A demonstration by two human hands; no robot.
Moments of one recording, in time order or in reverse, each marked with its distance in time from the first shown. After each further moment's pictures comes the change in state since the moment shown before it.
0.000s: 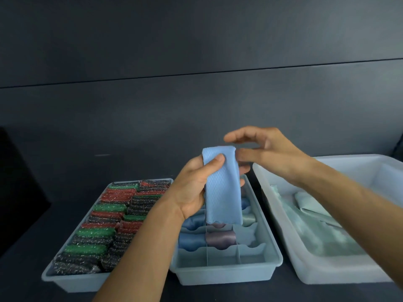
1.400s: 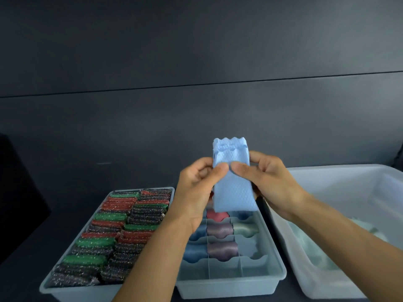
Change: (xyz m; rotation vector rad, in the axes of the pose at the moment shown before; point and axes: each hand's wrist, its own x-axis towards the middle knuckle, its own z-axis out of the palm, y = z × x) left_hand -0.003 -0.005 0.000 0.254 0.260 0.169; right_hand -0.012 0.028 0.026 0.374 0.060 0.034
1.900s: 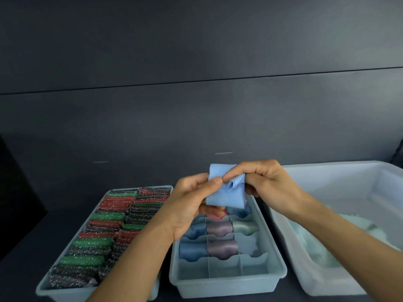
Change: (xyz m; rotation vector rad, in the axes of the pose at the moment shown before) left_hand -0.004 -0.011 -0.024 0.043 -0.205 -0.095; right_hand -0.006 0.001 0.000 -0.214 -0.040 -0.071
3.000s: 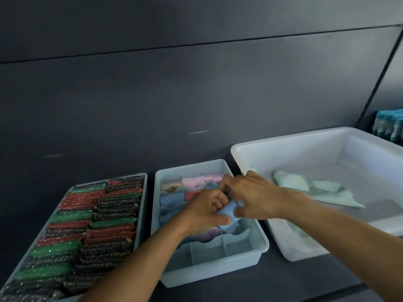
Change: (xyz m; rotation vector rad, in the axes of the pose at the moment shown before) left_hand 0.040 -0.095 0.024 0.718 -0.349 -0.089; right_hand -0.017 0.071 -0.015 -1.150 -0.414 0.096
